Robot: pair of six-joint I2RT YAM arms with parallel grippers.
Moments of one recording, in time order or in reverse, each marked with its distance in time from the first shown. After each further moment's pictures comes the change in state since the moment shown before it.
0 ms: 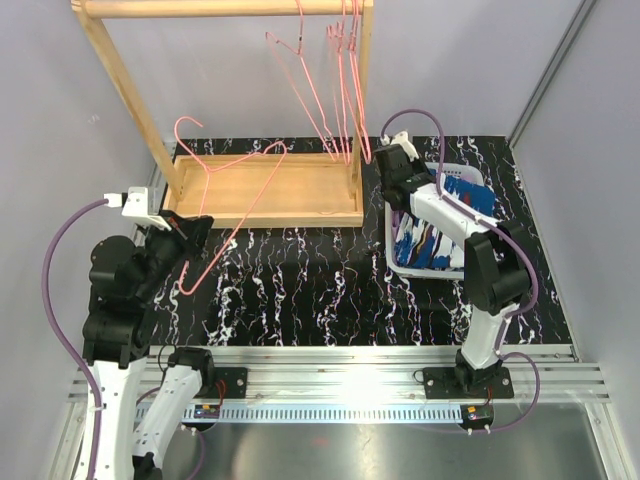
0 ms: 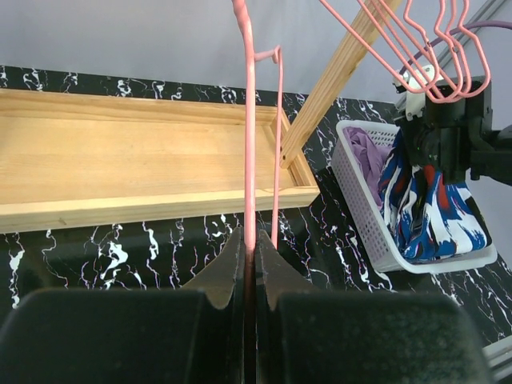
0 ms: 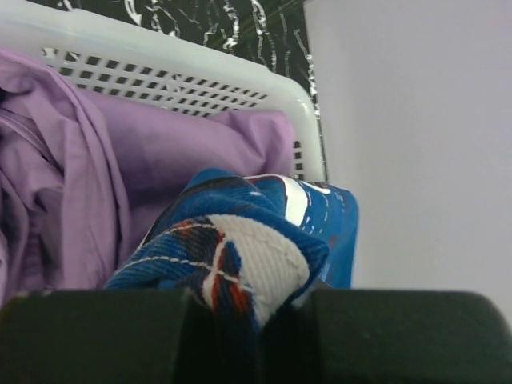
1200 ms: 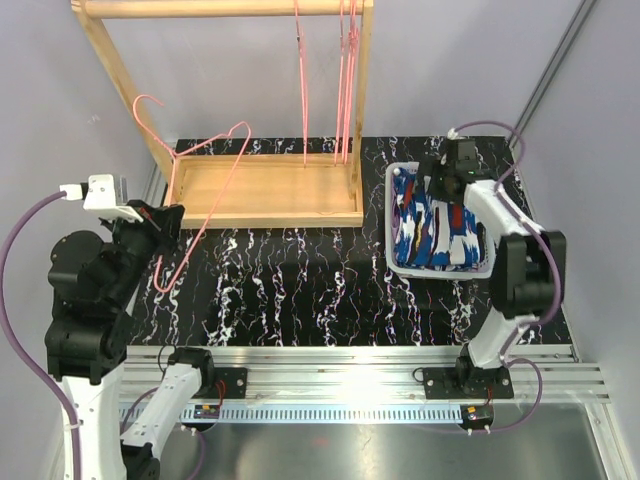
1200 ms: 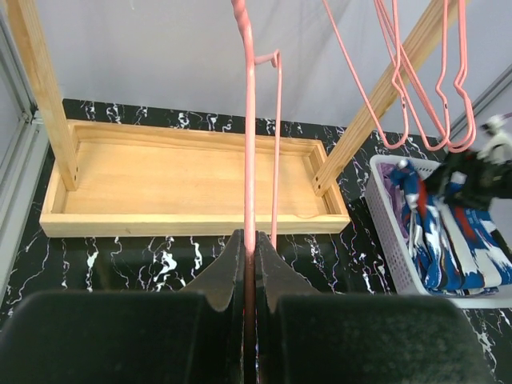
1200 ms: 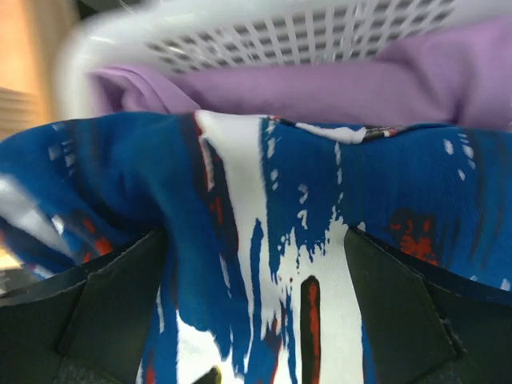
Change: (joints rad) left arm 0.000 0.085 0.318 -0.218 -0.145 0.060; right arm -0.351 -0.147 -0.068 -0.093 -0.940 0.513
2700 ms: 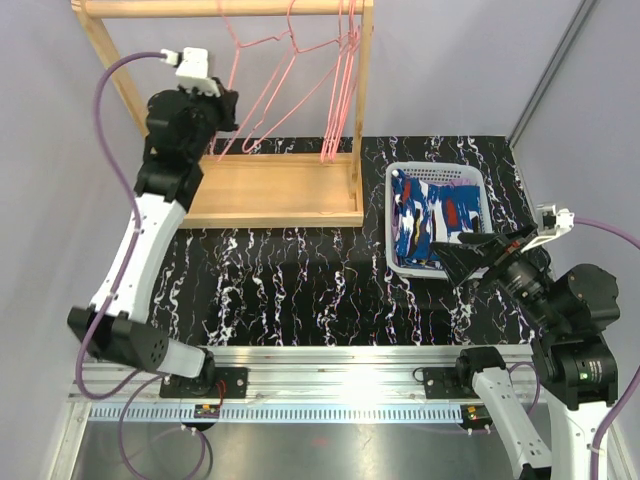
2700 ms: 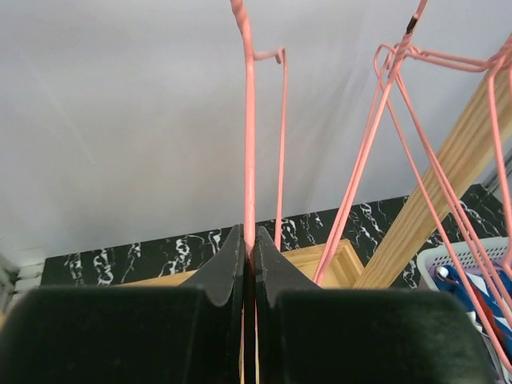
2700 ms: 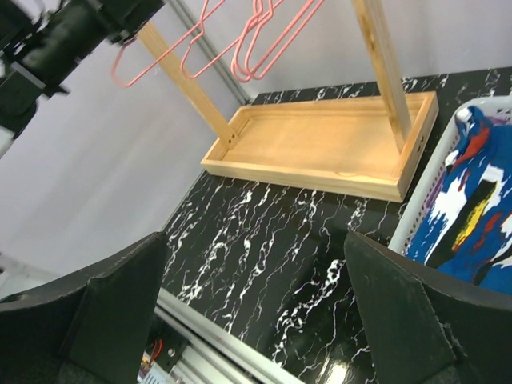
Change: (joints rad) left arm -0.104 0.707 0.241 0.624 -0.026 0.184; right arm 0.019 -1.219 -0.235 -0.183 -0.494 0.228
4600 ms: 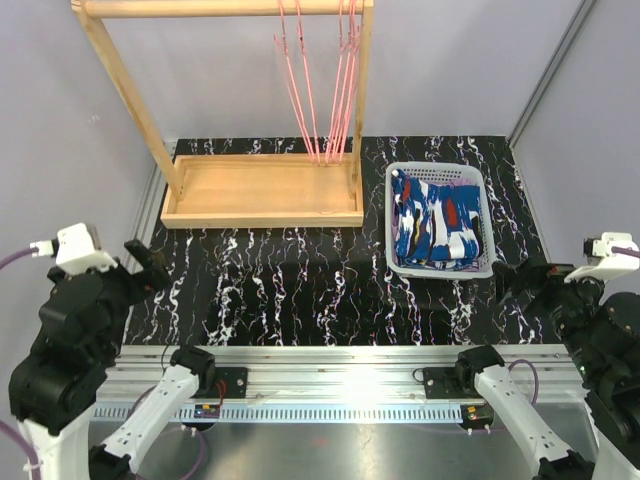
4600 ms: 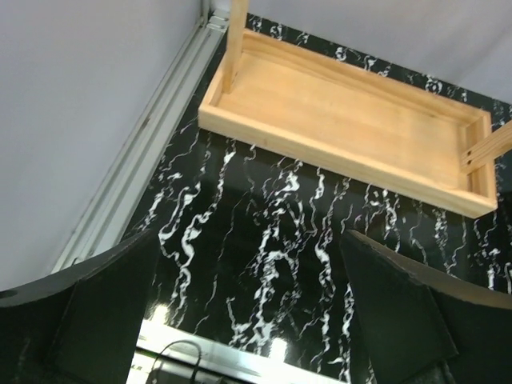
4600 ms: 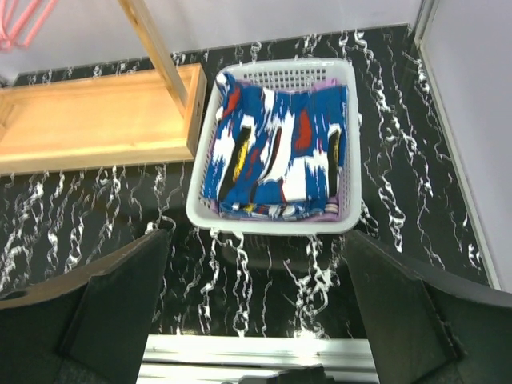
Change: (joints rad) left arm -0.135 -0.806 -0.183 -1.049 -0.598 -0.263; right arm 0.125 0.069 0.407 -0.591 0.639 -0.325
